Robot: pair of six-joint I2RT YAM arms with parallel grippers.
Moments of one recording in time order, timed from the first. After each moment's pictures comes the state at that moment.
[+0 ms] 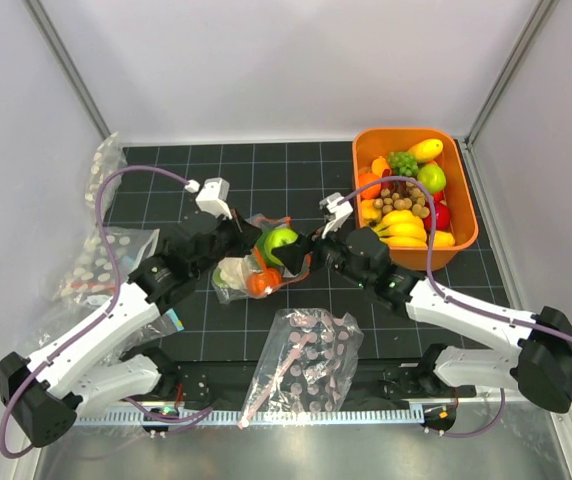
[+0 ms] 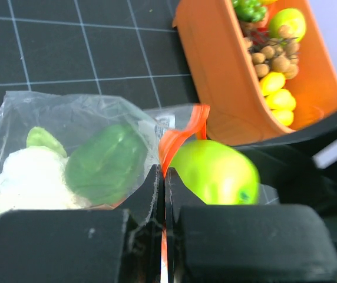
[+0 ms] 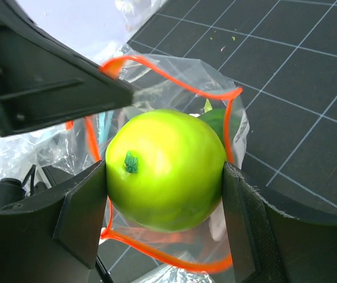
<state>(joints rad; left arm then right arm) -0.72 1.01 0.90 -0.23 -0.17 -0.60 0.87 1.14 0.71 0.31 0.03 0.43</state>
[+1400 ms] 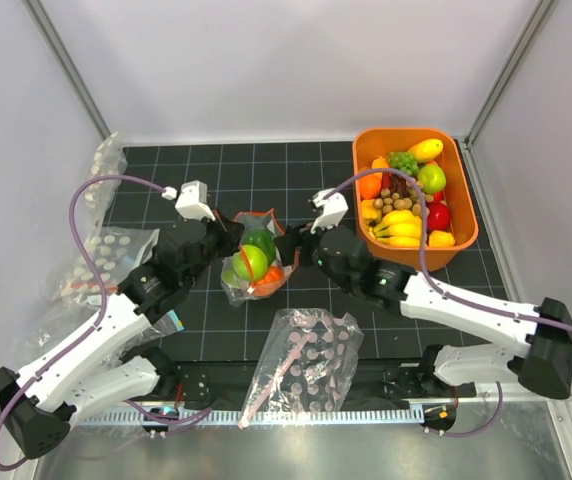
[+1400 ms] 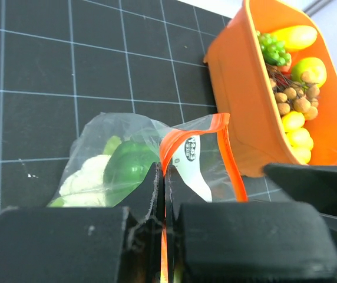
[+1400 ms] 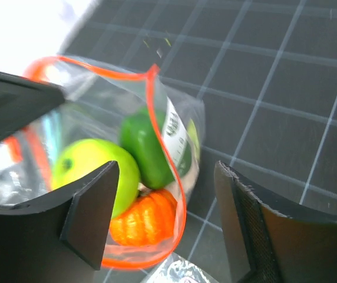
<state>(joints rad) -0.72 0.91 0.86 -0.24 -0.35 -0.63 1.03 1.18 0.91 0.05 0.45 0.43</state>
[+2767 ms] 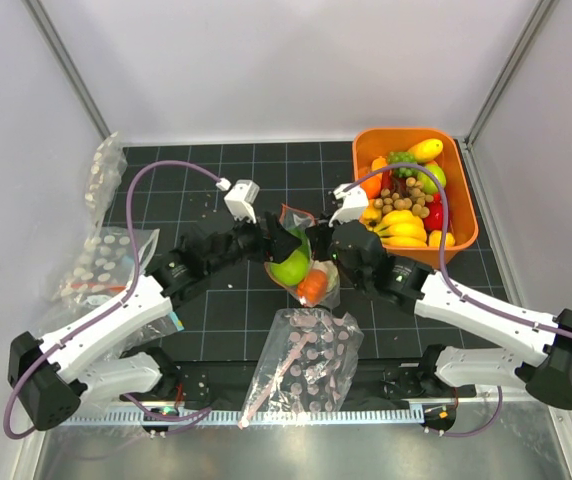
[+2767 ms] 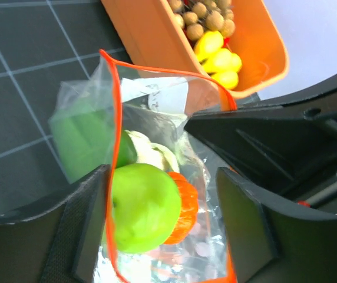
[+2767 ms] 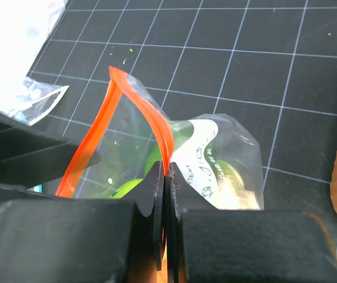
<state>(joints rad) -0.80 1.09 0.92 -0.13 0.01 -0.59 0.99 1.14 0.96 -0.15 0.54 0.49</state>
